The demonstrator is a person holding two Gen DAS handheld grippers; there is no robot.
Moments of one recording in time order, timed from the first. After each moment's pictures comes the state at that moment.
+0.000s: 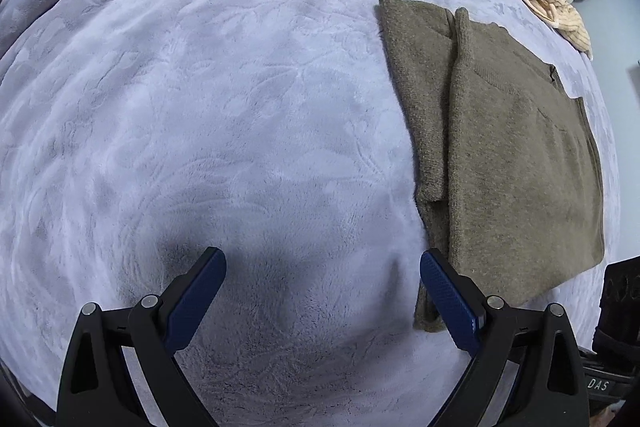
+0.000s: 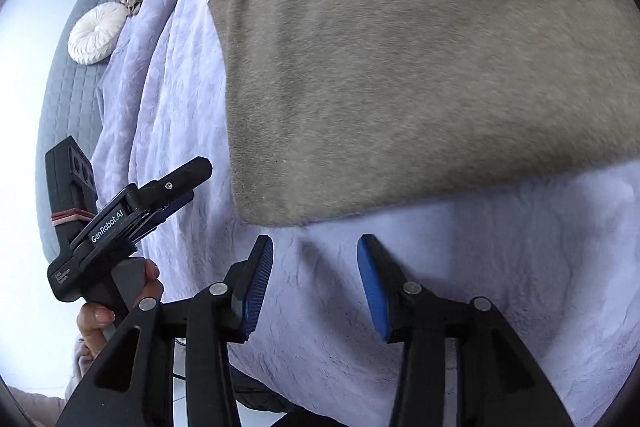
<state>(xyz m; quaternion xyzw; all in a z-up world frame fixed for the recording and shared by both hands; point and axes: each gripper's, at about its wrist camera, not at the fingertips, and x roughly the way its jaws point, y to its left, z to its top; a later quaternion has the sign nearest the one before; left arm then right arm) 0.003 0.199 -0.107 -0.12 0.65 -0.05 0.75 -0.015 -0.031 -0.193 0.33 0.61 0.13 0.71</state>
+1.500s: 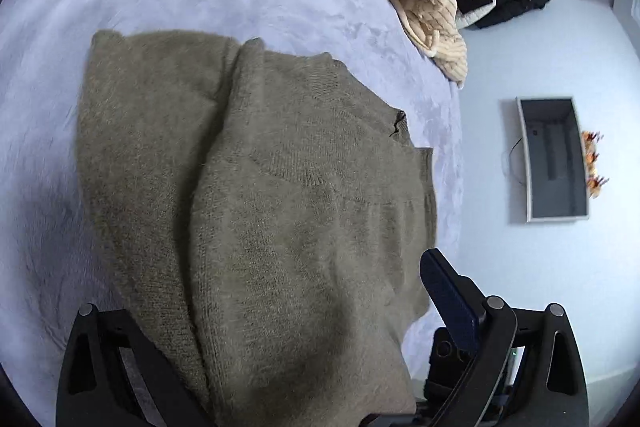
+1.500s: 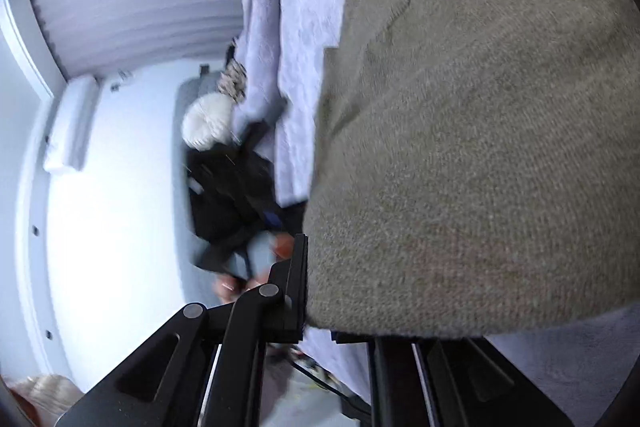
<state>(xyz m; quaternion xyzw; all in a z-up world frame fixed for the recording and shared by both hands) 0.130 0.093 -0.105 -0.32 0.61 -0.27 0.67 0.036 -0.062 -0.175 0.52 0.48 0.23 0.66</state>
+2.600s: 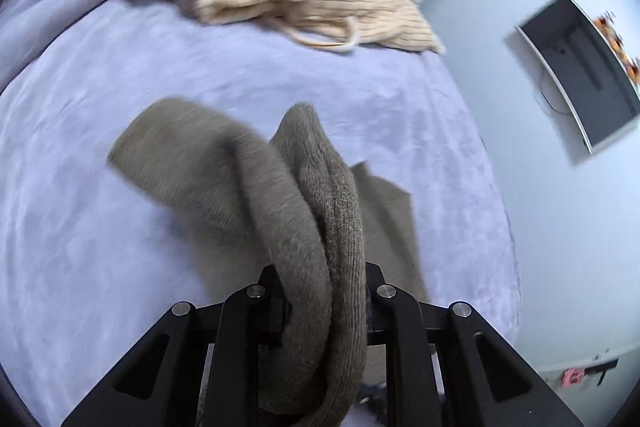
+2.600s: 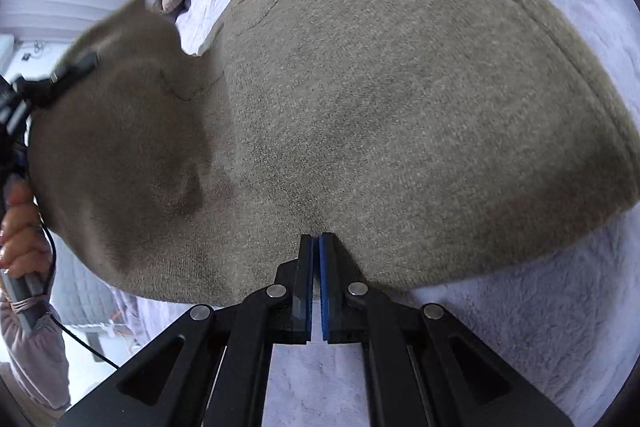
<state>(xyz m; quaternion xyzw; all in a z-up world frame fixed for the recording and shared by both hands) 0.134 -0.084 0.018 -0.11 0.55 -0.28 0.78 -0.026 -0.197 -0.193 0.40 0.51 0.06 0.76</state>
